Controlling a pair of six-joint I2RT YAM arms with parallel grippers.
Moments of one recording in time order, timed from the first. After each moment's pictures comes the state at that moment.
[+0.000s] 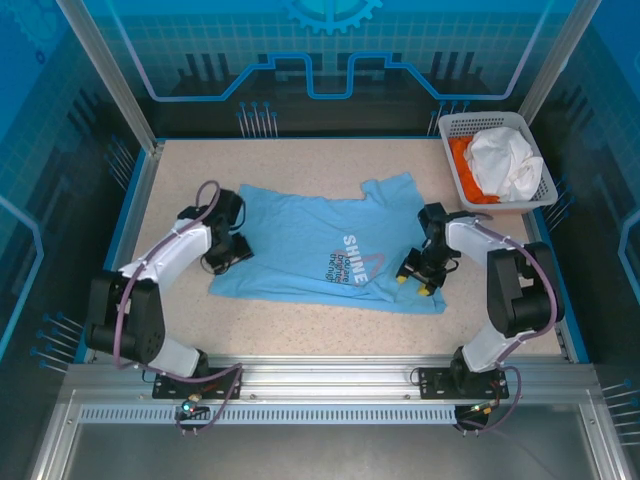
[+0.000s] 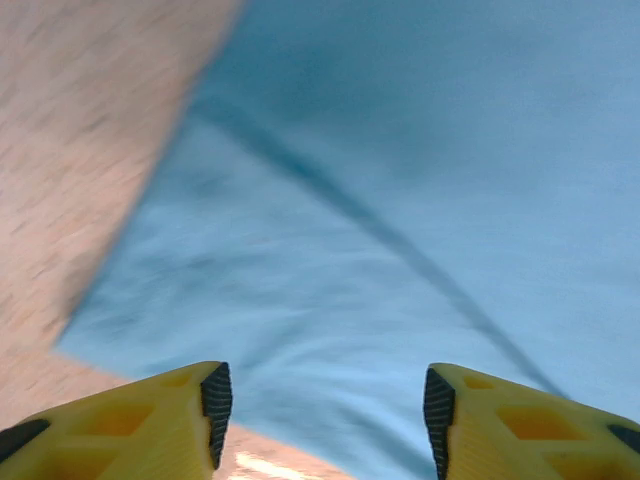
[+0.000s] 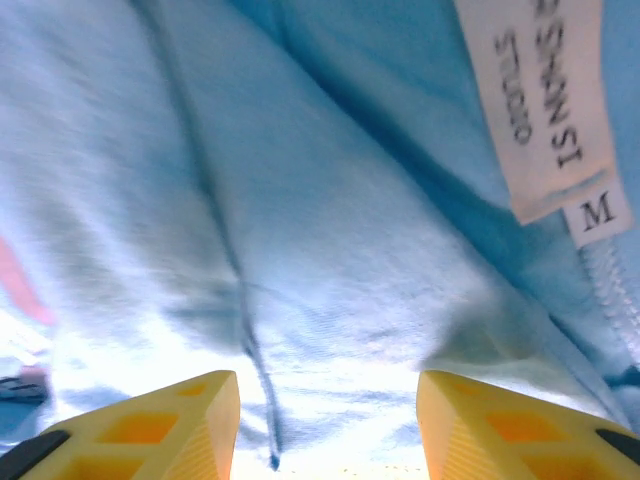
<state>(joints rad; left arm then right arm) -0.22 1.47 1.04 -0.88 -0.02 -0.72 0.17 1.64 0.97 -0.94 -0.29 0.69</state>
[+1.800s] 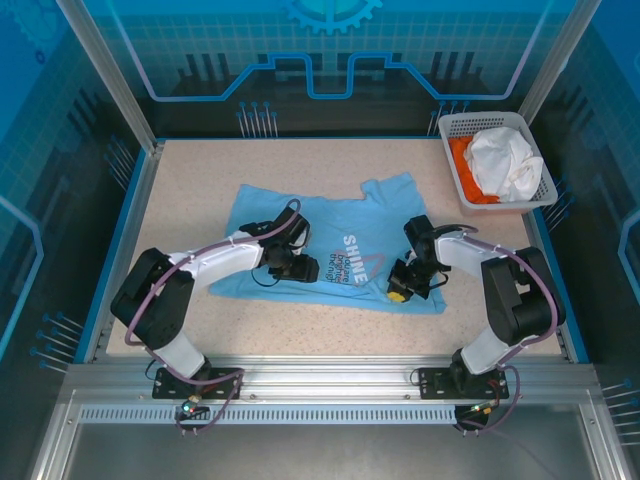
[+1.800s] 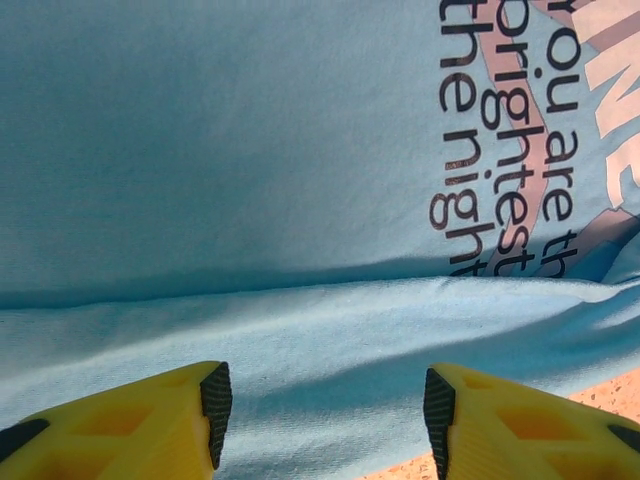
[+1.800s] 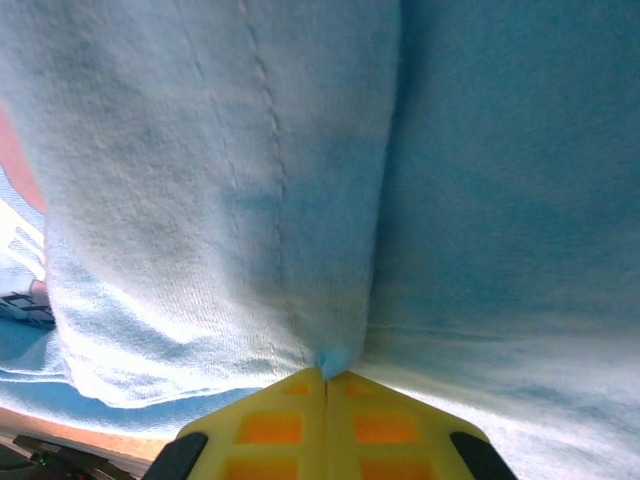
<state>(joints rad) -0.58 1.64 1.01 -0.60 0.18 -0.47 0.28 1.61 0.84 -0.79 -0.44 0.76</state>
